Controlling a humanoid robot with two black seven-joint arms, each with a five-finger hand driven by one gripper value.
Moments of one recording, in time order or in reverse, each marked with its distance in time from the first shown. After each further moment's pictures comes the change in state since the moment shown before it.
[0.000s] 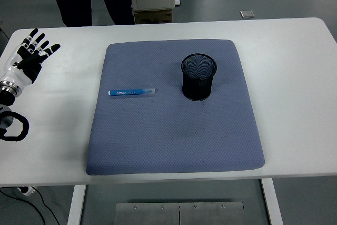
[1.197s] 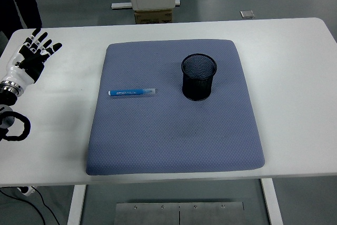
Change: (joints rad) left arm -0.001 -0.003 -0.011 0.000 -0.002 -0.026 -0.003; right arm 0.000 0.000 0.000 0.000 0.000 0.000 0.000
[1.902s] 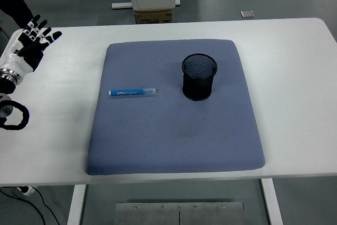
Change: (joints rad) left arm -0.076 0.008 0.052 -0.027 0.020 0.008 0.015; right arm 0.000 0.000 0.000 0.000 0.000 0.000 0.000
